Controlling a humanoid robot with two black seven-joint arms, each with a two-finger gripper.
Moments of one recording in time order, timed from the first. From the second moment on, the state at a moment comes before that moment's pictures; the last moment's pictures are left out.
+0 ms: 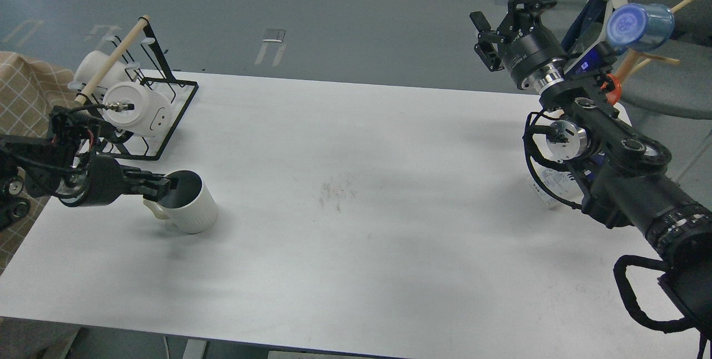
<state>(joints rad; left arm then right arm) -0.62 0.99 -0.53 -1.23 1.83 -0.49 -0.34 0.96 -0.10 0.78 0.51 -0.55 0.28 0.49</state>
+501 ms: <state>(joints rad) -0.73 1.07 -0.53 -1.52 1.83 -0.49 -0.34 0.97 -0.11 0.80 0.51 -0.55 0.28 0.49</state>
